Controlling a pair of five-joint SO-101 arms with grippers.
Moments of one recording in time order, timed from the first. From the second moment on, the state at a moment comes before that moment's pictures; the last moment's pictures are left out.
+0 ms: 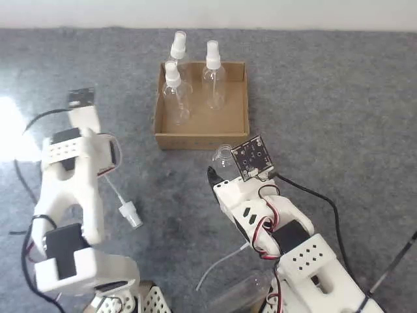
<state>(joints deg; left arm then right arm) -23.7 -0.6 32.2 60.0 -0.2 -35.2 -60.7 76.5 25.1 -2.6</state>
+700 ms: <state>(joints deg) -47.6 -0.6 33.9 60.0 -10.6 -35.2 -60.7 76.5 25.1 -2.4</state>
